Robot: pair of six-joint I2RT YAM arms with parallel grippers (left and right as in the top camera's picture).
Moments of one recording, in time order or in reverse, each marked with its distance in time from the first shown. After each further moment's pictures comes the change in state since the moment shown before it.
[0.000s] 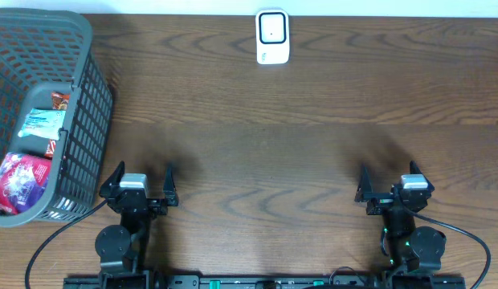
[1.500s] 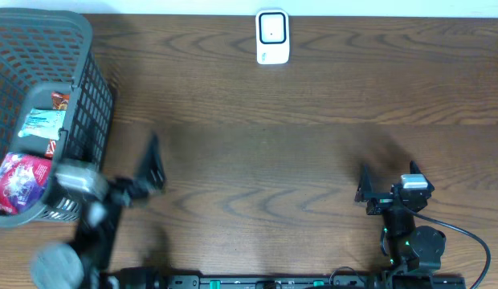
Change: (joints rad) left arm 0.002 0.382 0.642 0.120 0.144 -0.201; right arm 0.000 0.005 -0.001 0.001 0.003 0.000
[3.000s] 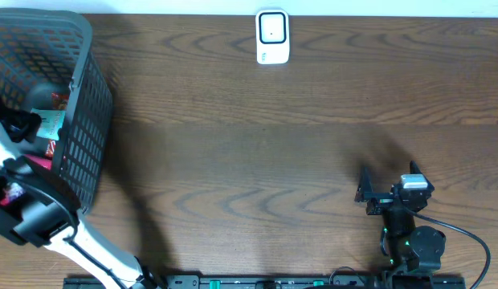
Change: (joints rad) left arm 0.565 1.696 1.418 -1.683 -0.586 -0.463; right arm 0.000 0.000 0.000 0.000 0.000 0.000
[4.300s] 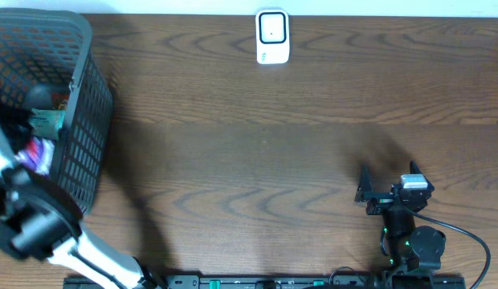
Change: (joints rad) left arm 0.026 -0.081 -0.213 0.301 0.155 -0.069; right arm 0.000 0.000 0.000 0.000 0.000 0.000
